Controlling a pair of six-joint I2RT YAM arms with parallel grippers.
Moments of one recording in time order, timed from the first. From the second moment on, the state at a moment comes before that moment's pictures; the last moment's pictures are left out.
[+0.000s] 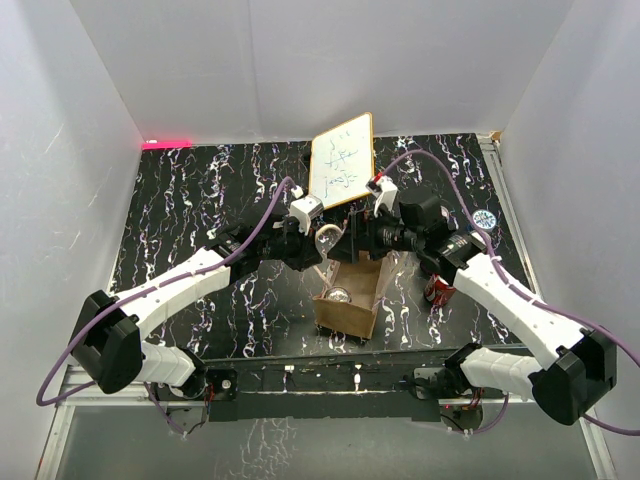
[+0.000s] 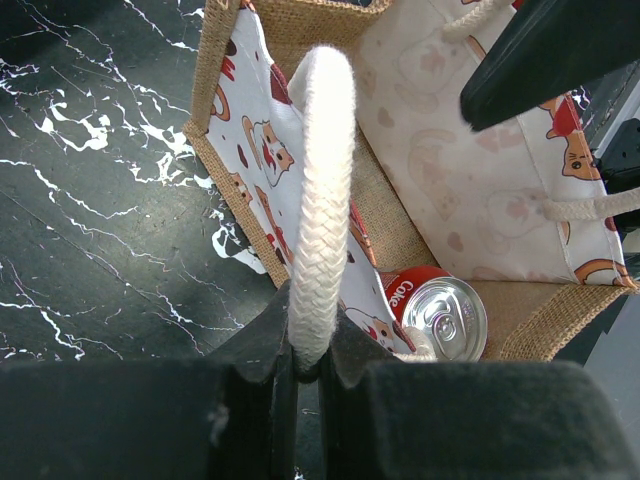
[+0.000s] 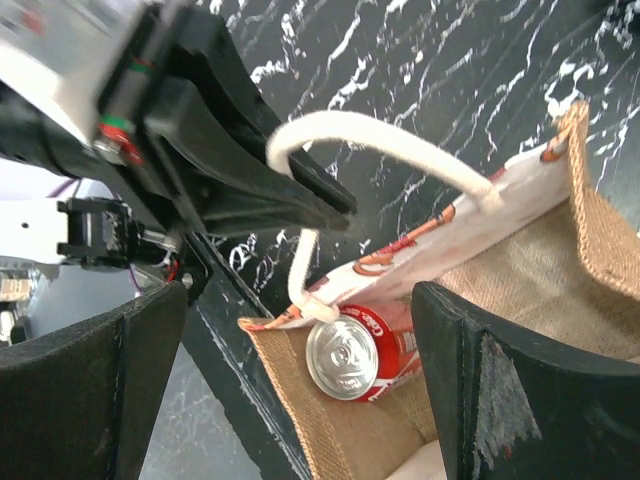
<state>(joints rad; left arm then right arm) -0.72 1.34 0.95 -0.23 0.33 -0.17 0.55 1.14 1.01 -0.35 -0.47 0.44</state>
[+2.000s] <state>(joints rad) -0.72 1.34 0.95 -0.24 0.33 -0.17 0.89 1.34 0.90 -0.48 -0.13 0.27</state>
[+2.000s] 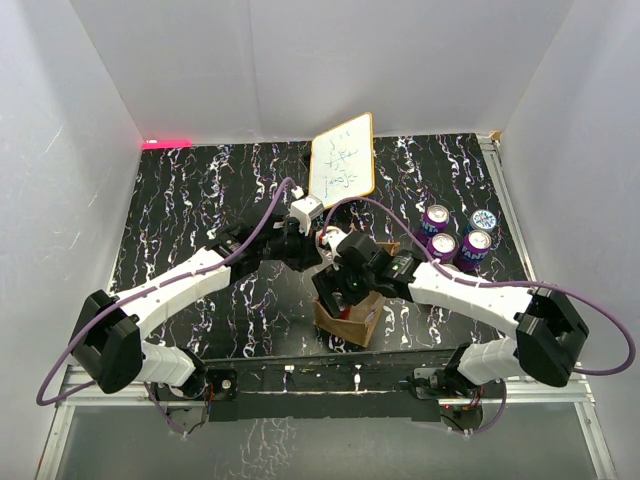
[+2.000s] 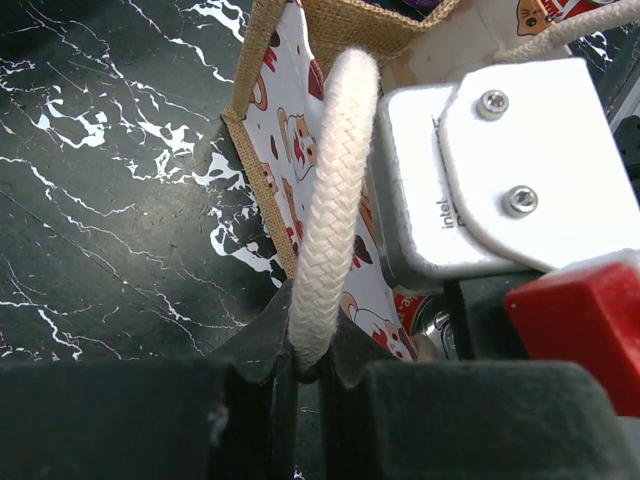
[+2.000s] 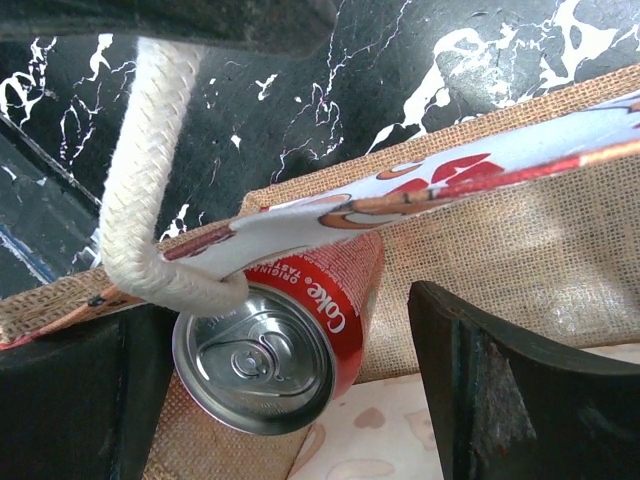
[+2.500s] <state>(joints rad) -0.71 1.35 0.95 -0.24 0.33 -0.17 0.92 1.40 0.90 -0.46 -0.09 0.28</state>
